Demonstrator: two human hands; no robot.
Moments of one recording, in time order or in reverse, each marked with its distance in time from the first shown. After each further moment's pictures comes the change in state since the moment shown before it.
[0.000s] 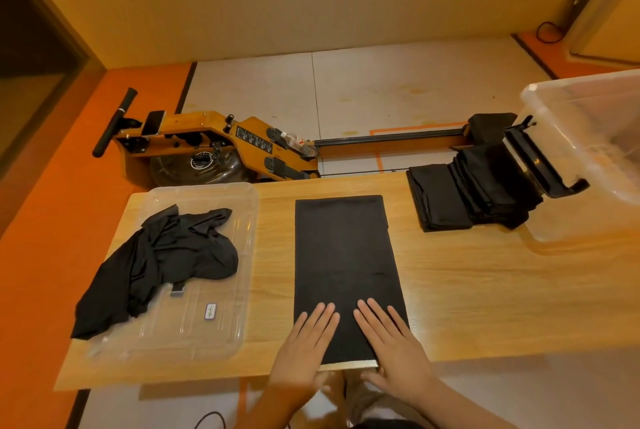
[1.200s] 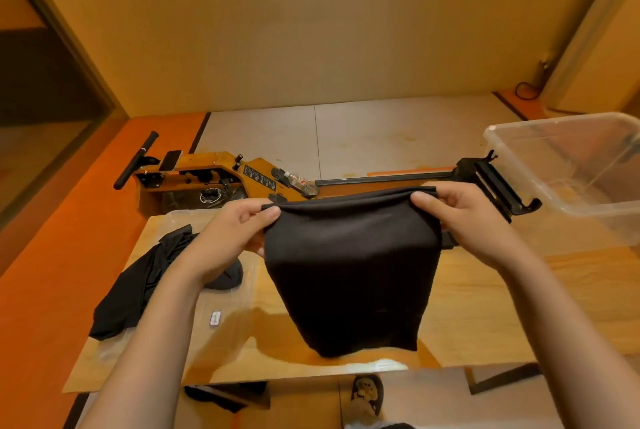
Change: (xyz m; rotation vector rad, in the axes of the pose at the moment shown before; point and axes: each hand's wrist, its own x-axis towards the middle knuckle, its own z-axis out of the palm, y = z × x) left_hand -0.087 -0.028 -0.273 -1.211 0.477 0.020; right_hand -0.033 0.022 -0.307 1.094 0.434 0.033
